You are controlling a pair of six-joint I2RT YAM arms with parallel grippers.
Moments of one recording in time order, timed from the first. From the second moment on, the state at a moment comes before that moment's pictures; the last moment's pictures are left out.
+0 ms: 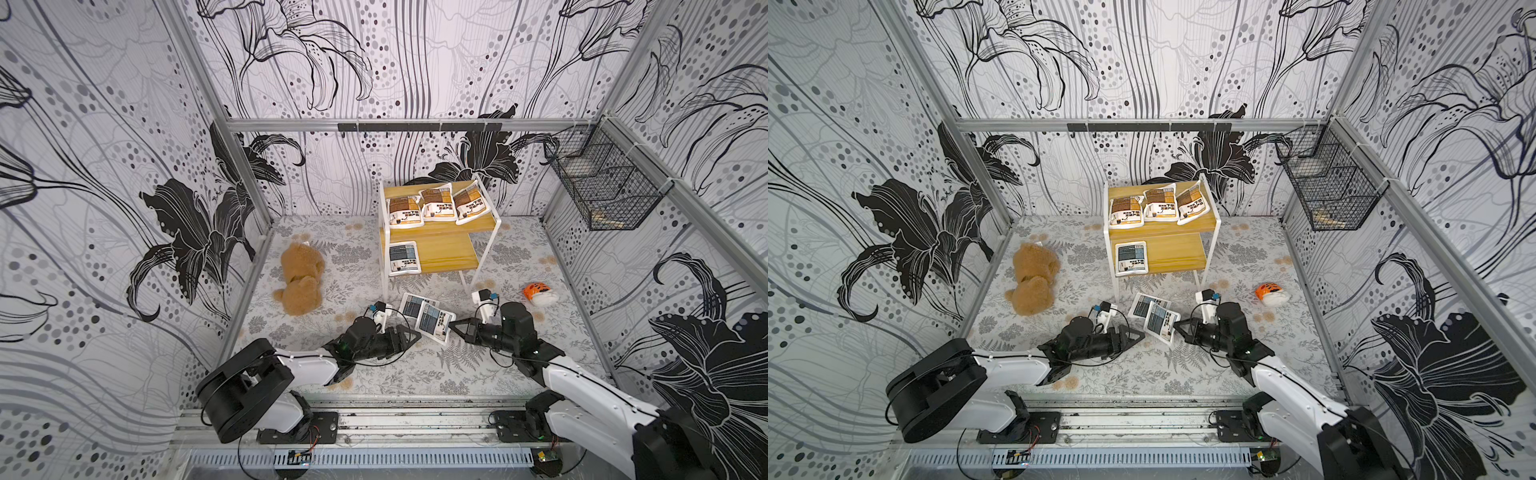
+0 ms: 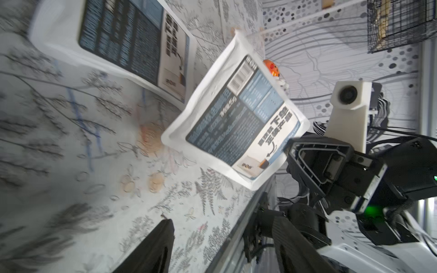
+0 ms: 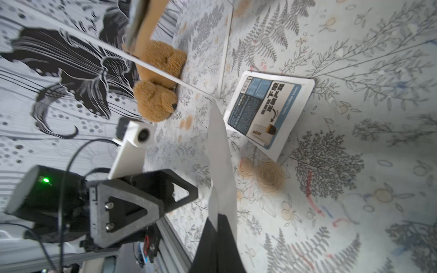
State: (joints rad) left arm -0.82 1.39 0.32 0.71 0.34 -1.21; right arm 0.46 0.88 0.31 0.12 -0.48 0.79
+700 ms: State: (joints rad) left arm -0.99 1.16 0.55 0.82 0.18 -1.41; right arm 0.46 0.57 0.57 -0.06 -0.38 1.03
